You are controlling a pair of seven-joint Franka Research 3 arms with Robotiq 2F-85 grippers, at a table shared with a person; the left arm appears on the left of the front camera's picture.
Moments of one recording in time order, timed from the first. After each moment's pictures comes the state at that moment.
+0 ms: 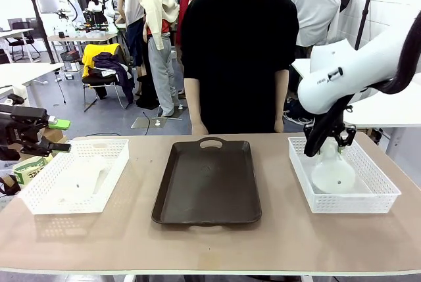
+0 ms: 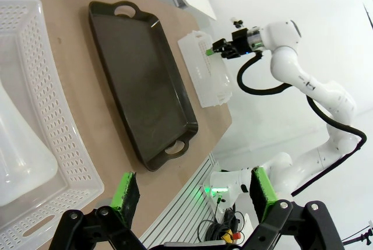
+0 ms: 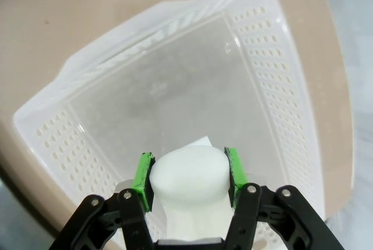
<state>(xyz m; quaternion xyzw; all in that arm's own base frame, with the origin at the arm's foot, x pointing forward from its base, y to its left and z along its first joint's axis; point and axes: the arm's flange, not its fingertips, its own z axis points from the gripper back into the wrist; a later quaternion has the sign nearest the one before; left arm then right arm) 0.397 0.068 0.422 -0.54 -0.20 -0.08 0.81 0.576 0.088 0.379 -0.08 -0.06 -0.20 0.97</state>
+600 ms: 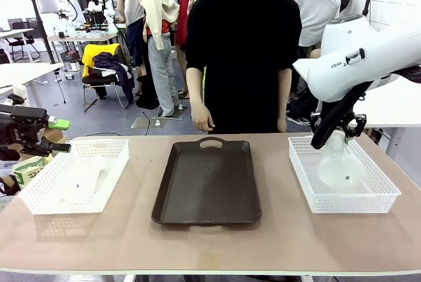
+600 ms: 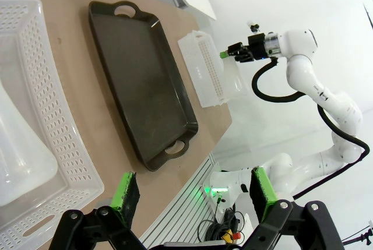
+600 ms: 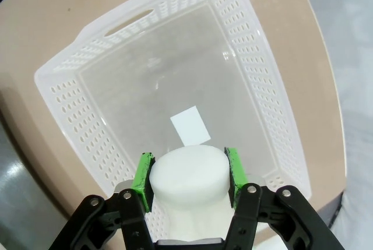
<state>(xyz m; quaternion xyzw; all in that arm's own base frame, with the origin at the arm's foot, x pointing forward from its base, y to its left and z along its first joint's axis) 0.397 0.068 0.422 -0.54 -0.20 -0.08 0.81 0.540 0.084 0.418 -0.07 -0.08 -0.20 0.97</state>
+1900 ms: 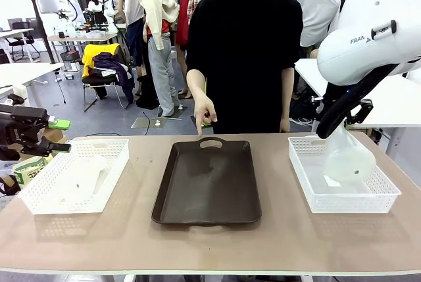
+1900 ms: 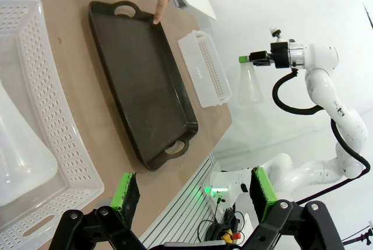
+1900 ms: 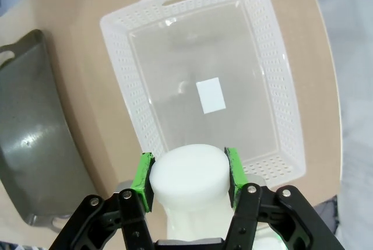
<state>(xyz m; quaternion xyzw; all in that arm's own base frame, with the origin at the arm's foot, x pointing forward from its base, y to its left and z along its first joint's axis) 0.397 0.068 0.422 -0.54 -0.19 -0.08 0.81 0.480 0.100 0.484 -0.01 -0.13 -0.12 0.98</state>
